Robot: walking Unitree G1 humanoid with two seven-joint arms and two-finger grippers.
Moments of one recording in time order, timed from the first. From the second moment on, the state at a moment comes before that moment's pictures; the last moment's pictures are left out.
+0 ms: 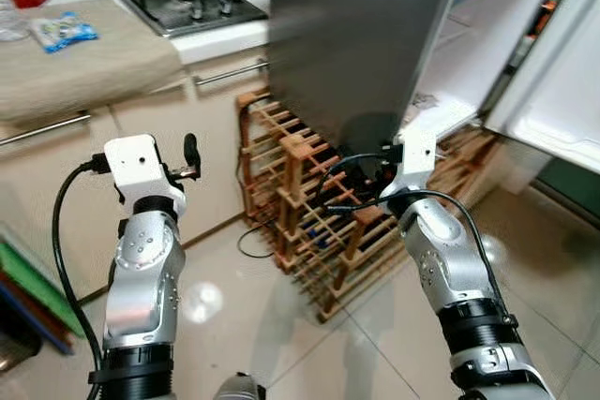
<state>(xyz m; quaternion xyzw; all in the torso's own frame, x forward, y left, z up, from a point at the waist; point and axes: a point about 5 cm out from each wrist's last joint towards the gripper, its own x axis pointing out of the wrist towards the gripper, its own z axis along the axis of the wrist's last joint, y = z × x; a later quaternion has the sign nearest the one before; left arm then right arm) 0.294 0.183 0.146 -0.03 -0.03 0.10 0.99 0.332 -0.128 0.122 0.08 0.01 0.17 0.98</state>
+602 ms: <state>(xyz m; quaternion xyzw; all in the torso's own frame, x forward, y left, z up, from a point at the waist) 0.271 0.216 0.116 0.02 0.02 0.19 0.98 0.328 -0.146 0.114 -0.05 0.02 0.12 0.99</state>
